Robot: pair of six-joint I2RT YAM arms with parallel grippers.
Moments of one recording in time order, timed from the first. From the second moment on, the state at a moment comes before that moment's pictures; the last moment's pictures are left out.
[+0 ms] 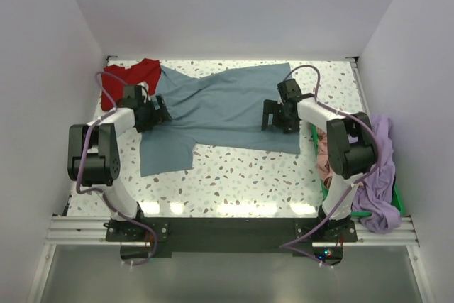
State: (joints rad) left arm 0.05 1.74 1.00 -0.20 0.17 -0.38; right arm 0.28 1.87 1.24 -0.50 -0.04 0.39
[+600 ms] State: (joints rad) left arm 0.05 1.58 1.01 -0.30 0.01 -0.35; right arm 0.28 1.93 1.40 -0.59 -0.08 0.35
